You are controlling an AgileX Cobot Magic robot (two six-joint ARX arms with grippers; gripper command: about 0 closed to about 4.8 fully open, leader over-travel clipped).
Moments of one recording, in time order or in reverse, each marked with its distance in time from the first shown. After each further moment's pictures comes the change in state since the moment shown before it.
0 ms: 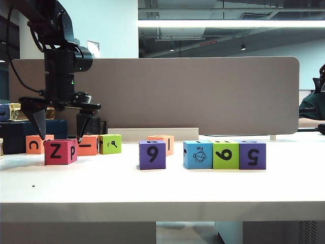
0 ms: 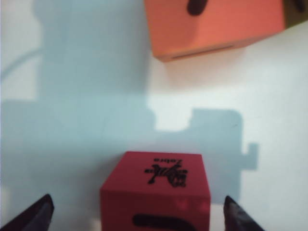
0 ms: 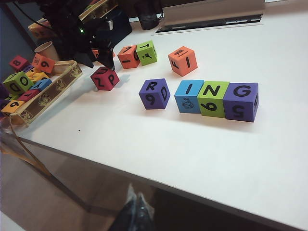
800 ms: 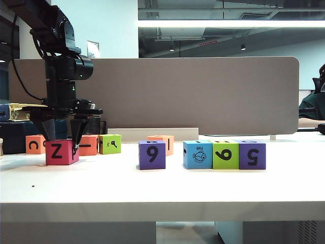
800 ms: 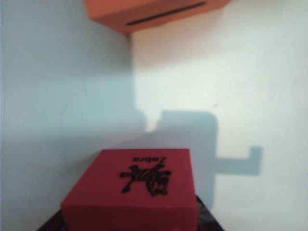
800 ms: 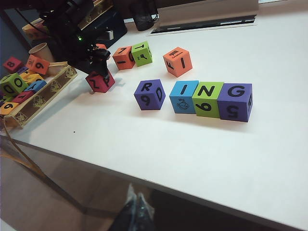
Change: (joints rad) left arm 0.000 0.033 0.002 -0.031 0.093 0.055; right arm 0.000 0.000 0.000 0.000 0.019 0.000
